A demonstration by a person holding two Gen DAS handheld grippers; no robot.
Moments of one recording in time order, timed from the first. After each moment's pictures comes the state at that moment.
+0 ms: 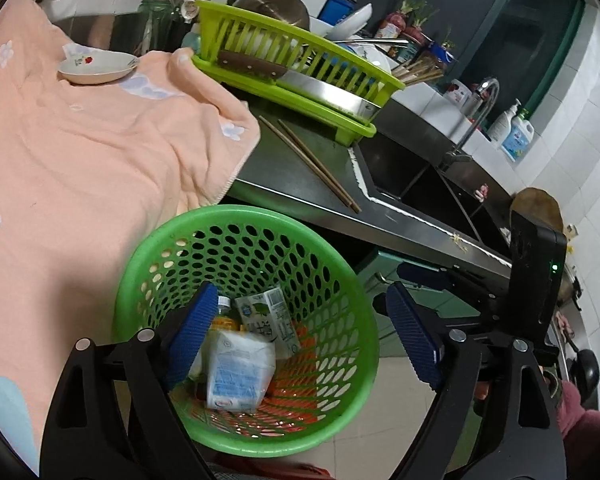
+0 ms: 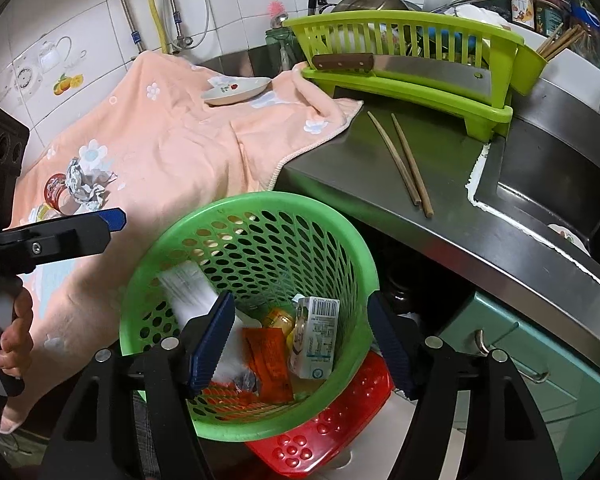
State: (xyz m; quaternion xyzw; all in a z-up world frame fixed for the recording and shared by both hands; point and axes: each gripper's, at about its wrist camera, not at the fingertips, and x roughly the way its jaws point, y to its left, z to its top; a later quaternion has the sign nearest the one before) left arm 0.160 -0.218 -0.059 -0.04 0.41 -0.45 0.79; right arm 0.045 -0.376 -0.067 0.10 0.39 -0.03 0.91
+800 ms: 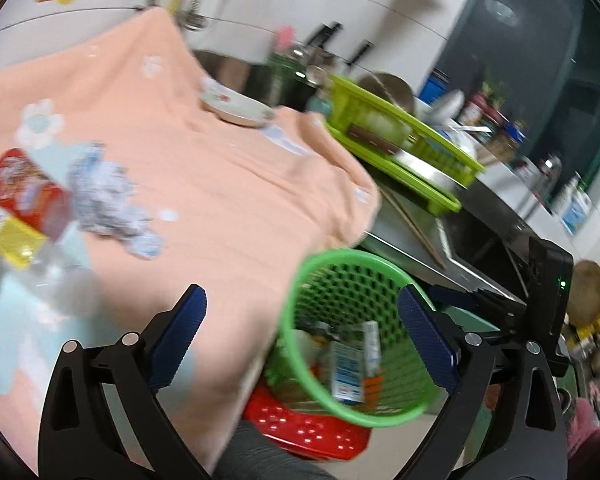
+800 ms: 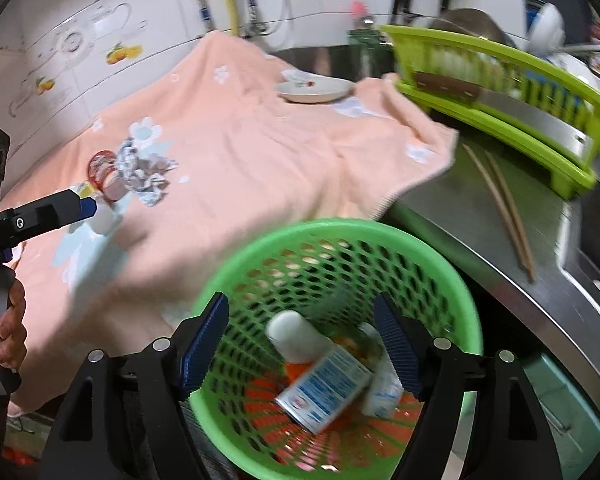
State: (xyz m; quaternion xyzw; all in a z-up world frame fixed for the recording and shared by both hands) left arm 0.159 -0.075 -0.029 -0.10 0.36 -0.28 0.88; right arm 0.102 -0.297 -0.051 0.05 0.39 0.07 0.92
